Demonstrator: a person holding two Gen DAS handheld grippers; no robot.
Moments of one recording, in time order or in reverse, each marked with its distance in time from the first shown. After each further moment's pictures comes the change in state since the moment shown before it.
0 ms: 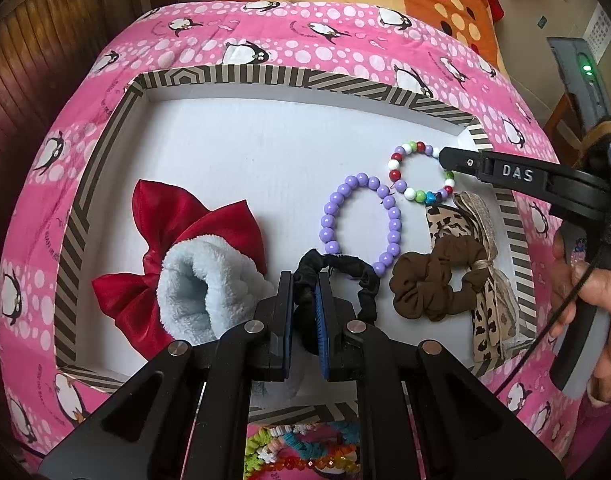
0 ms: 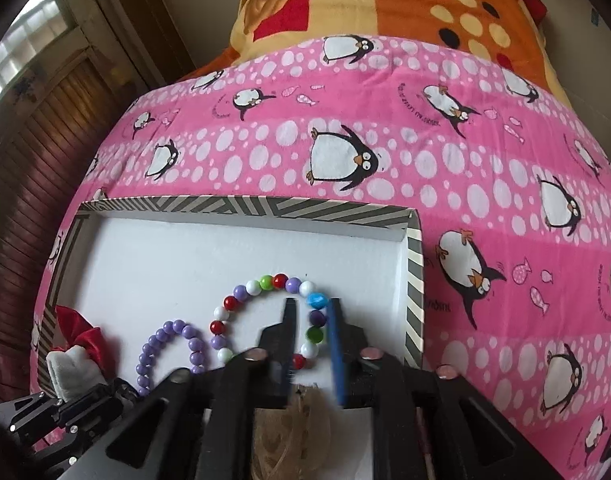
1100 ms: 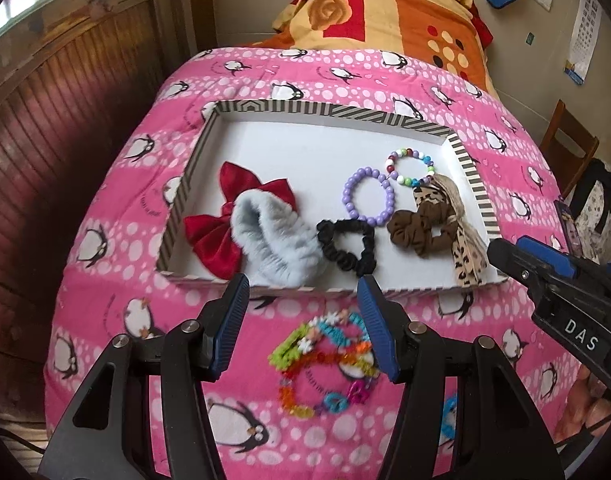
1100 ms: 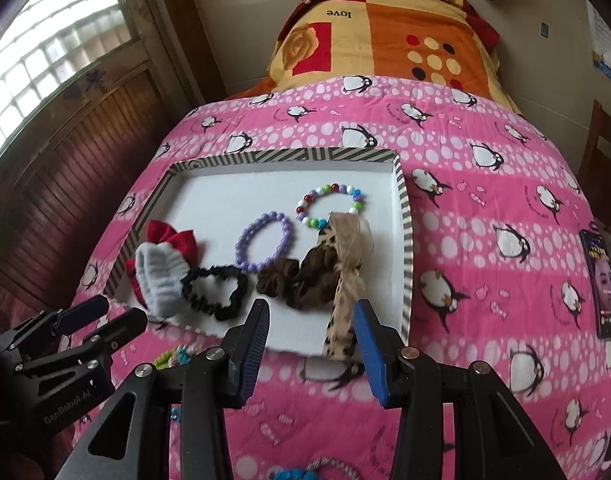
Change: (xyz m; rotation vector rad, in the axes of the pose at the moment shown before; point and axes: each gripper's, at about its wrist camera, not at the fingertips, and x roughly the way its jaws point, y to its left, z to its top) left arm -0.094 0.005 -0.070 -0.005 -0.145 0.098; right arm -0.126 0.051 -0.129 0.007 -0.134 -0.014
